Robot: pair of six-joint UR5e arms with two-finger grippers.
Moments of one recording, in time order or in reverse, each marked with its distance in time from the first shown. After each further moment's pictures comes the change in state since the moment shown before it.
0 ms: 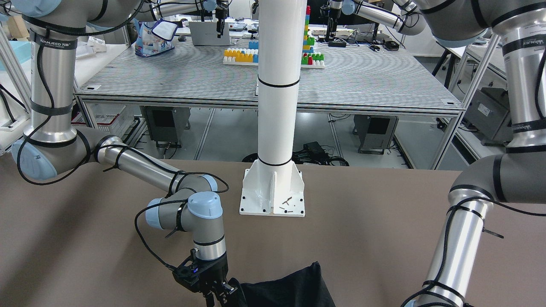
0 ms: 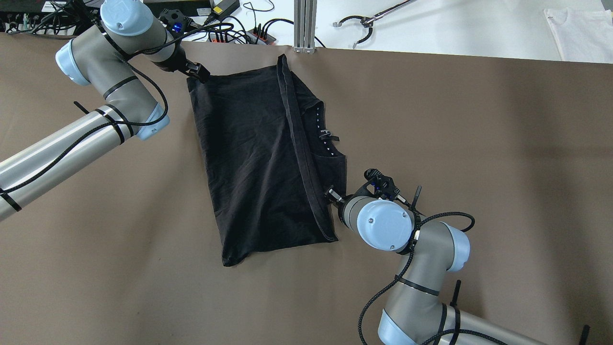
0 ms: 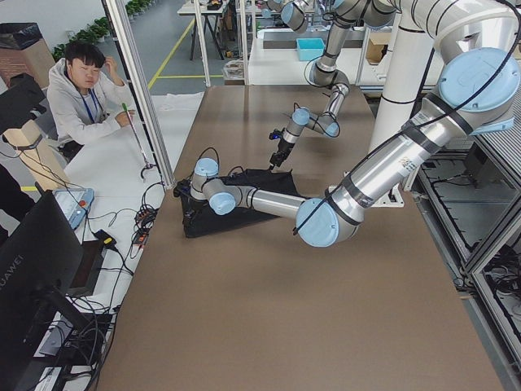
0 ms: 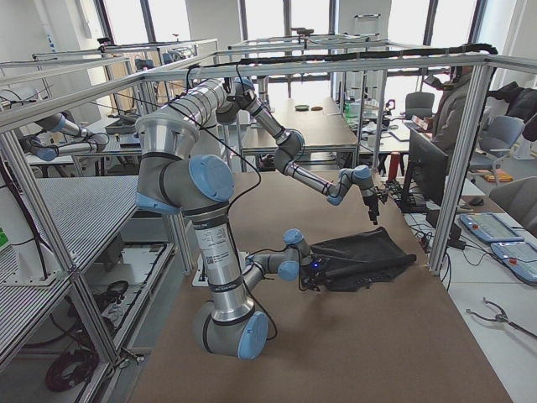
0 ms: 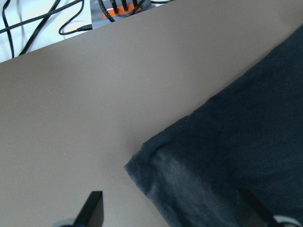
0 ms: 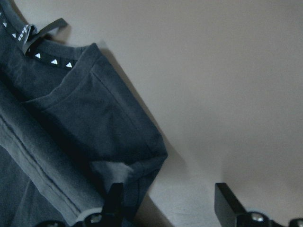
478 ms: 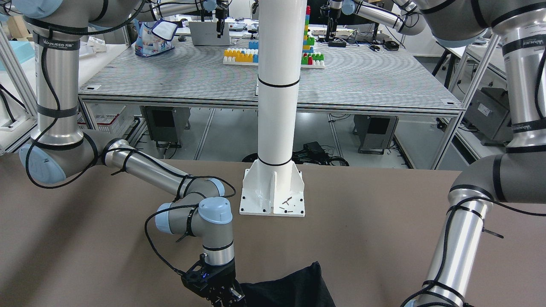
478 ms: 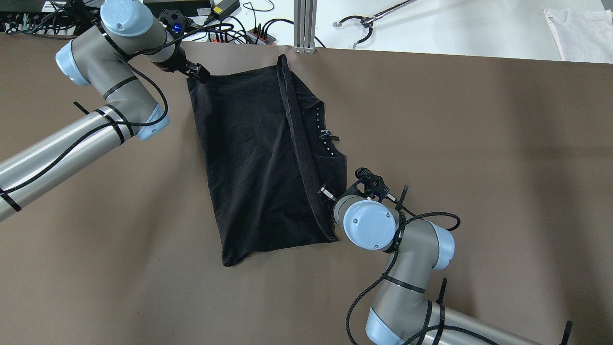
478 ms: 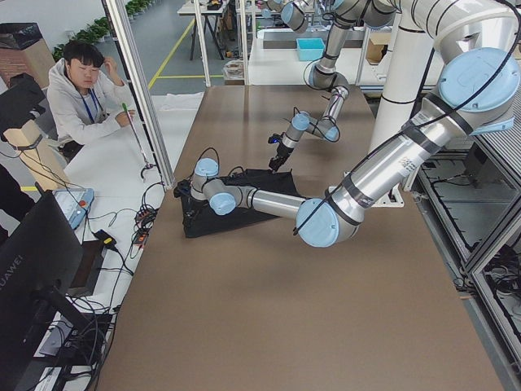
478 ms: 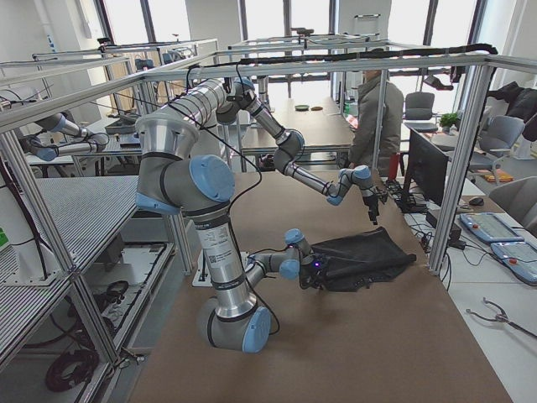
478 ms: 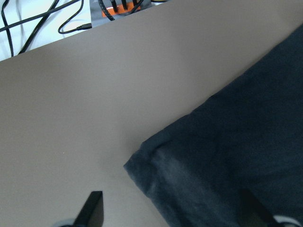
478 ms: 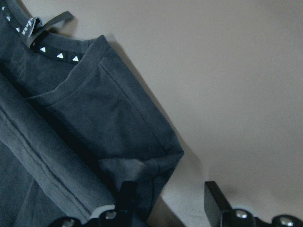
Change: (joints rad) left arm 0.001 0.001 0.000 -0.001 0.000 -0.001; right arm -0.011 0.050 -0.065 0.002 -0.041 0.004
